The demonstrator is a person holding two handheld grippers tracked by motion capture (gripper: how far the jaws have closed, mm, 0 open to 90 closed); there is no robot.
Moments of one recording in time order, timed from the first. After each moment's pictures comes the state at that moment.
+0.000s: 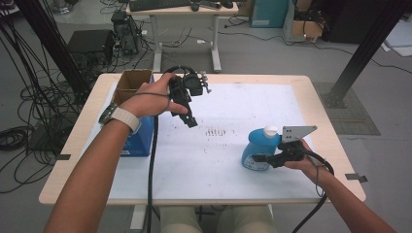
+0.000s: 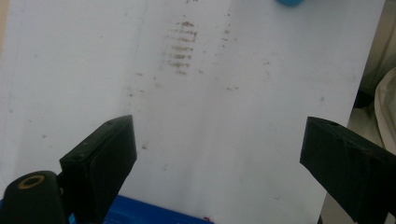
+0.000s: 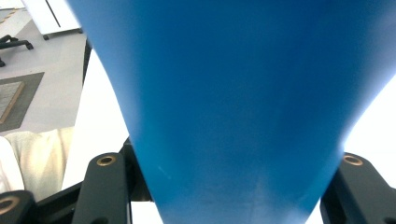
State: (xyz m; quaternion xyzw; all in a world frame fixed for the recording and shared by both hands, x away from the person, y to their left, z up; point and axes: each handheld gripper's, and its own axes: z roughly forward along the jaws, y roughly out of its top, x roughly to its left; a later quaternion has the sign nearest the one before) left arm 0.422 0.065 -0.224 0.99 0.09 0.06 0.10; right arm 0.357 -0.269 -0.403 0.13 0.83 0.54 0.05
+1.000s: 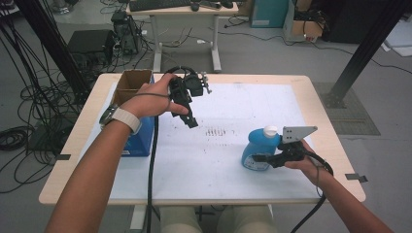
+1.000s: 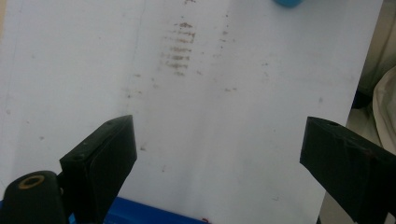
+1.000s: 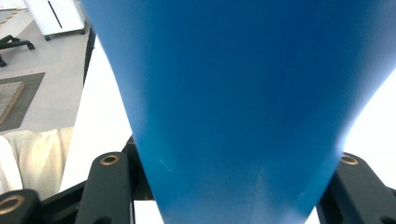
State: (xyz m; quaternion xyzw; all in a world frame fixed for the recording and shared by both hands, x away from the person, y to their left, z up) left arm 0.422 0.064 -0.225 0.99 0.09 0.06 0.10; right arm 0.356 -0.270 -0.404 0.13 0.83 0.54 0.05
